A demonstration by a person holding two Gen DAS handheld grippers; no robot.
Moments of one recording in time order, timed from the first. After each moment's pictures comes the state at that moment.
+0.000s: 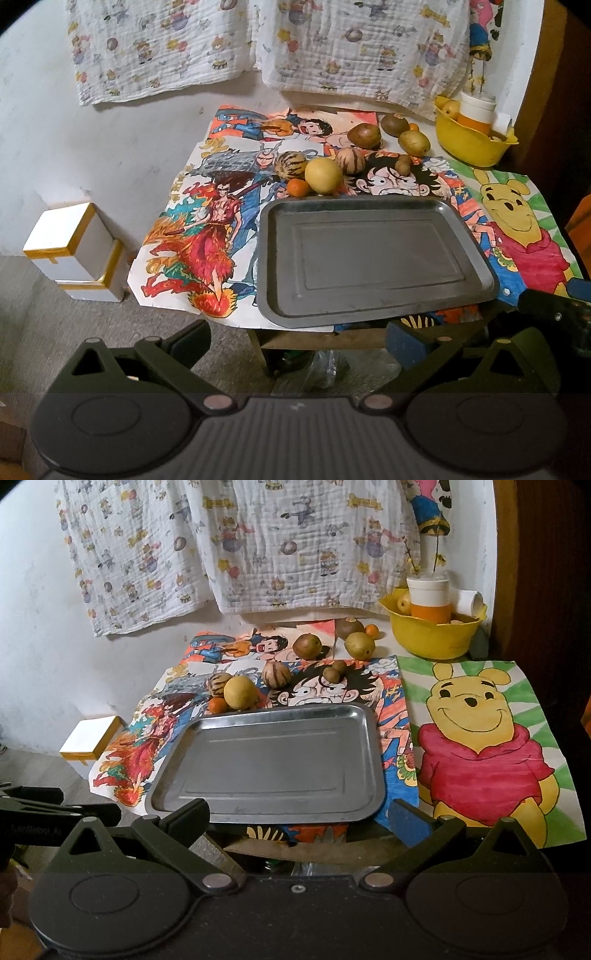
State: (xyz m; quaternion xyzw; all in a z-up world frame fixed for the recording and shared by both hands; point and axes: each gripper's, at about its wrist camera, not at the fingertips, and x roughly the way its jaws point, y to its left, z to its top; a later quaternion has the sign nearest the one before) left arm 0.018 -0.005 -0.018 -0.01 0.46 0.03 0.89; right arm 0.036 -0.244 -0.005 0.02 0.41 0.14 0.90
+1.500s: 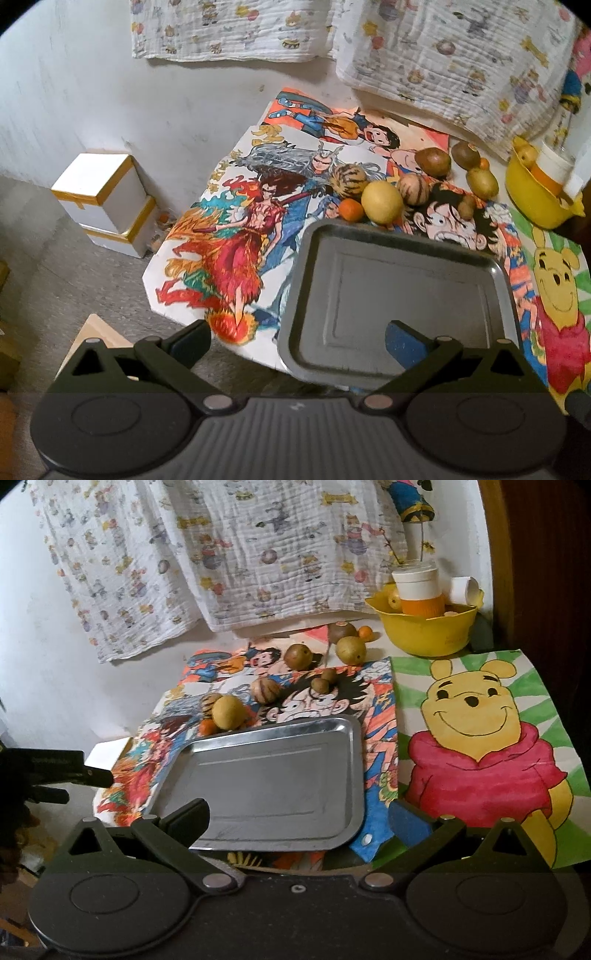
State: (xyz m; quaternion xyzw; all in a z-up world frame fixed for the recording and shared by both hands) left arm 0.093 0.029 -0.017 -0.10 0.48 0.13 0.86; right arm 0.075 -0.293 -0.014 0.08 0.41 0.16 0.89
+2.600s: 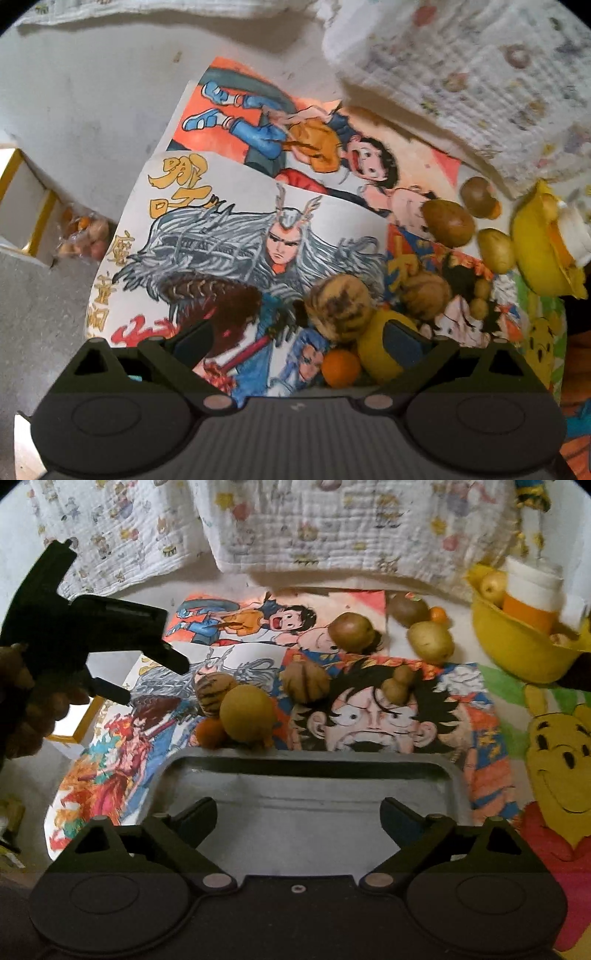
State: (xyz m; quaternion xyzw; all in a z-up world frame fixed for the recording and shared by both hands) left arm 0.347 0.120 -0.087 -0.17 0.57 -0.01 0.80; right arm 0.222 -0.135 -0.063 -0.01 0.49 0.15 0.86
